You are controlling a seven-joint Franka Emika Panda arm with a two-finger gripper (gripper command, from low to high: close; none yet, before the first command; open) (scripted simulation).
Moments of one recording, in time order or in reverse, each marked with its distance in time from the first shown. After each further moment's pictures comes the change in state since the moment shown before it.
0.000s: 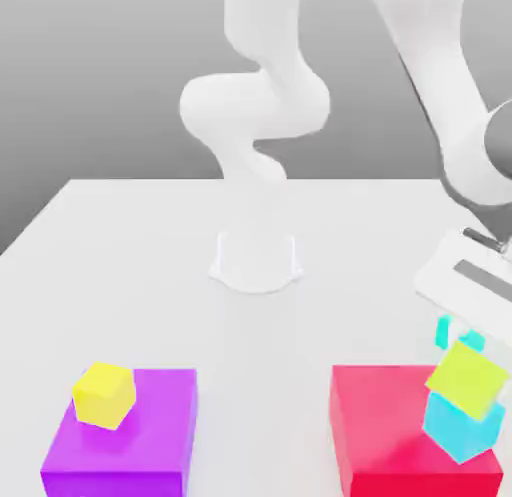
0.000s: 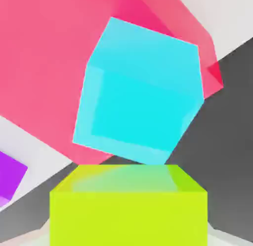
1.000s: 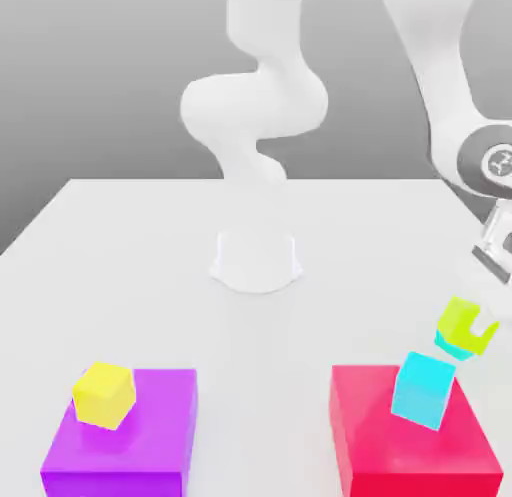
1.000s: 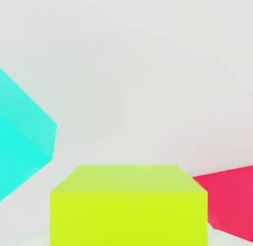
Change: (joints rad) arm 0.091 -0.084 0.084 -0.297 0.414 0.332 1.015
